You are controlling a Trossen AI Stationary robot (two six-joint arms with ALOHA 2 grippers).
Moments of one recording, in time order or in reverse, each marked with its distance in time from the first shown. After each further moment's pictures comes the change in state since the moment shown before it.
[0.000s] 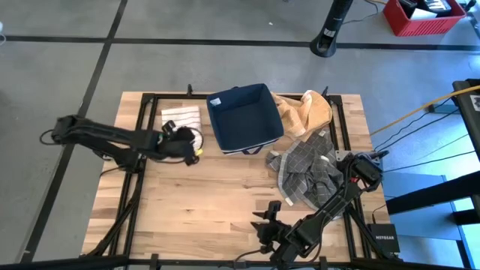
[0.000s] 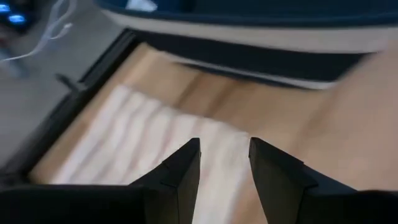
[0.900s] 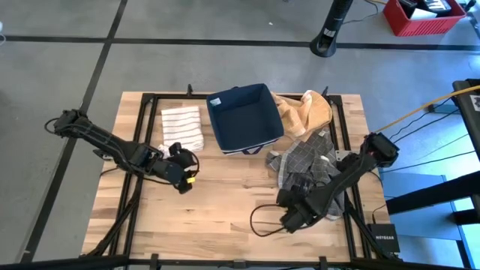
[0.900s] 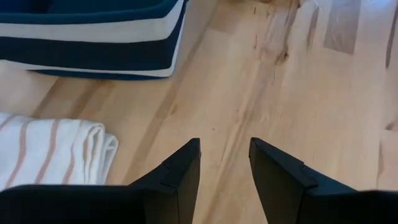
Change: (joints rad) left arm -0.280 -0.018 0.000 0.128 0.195 -0.069; right arm -0.120 -0.299 -0.228 -0.505 -0.634 0.377
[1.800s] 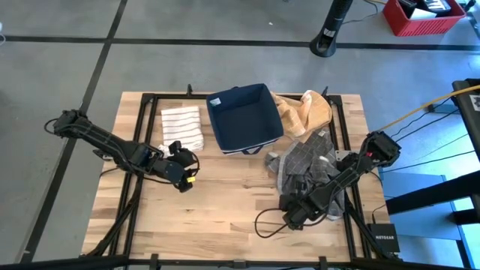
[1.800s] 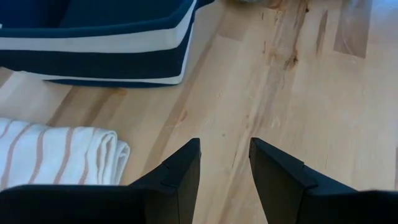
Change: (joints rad) left arm 0.010 0.000 0.000 0.002 -0.035 0.033; right arm 0.002 0.001 -0.276 0.382 -0.124 -0.148
